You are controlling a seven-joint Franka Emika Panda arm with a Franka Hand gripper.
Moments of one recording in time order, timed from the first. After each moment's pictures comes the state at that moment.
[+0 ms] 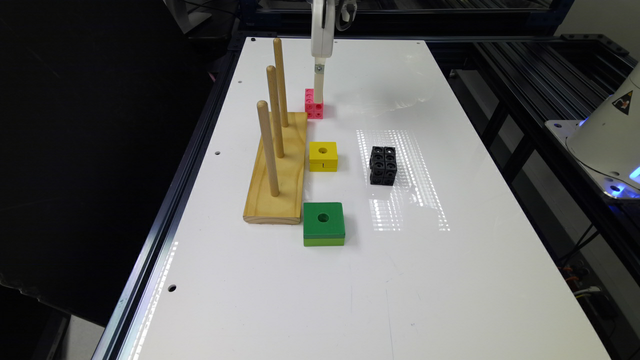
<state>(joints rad) -0.35 0.40 0.08 -2.14 0.00 2.57 0.50</state>
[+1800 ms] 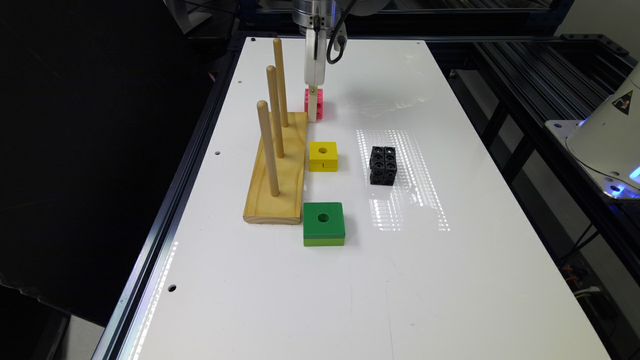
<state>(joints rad) -0.35 0.52 0.08 -2.10 0.00 2.64 0.50</state>
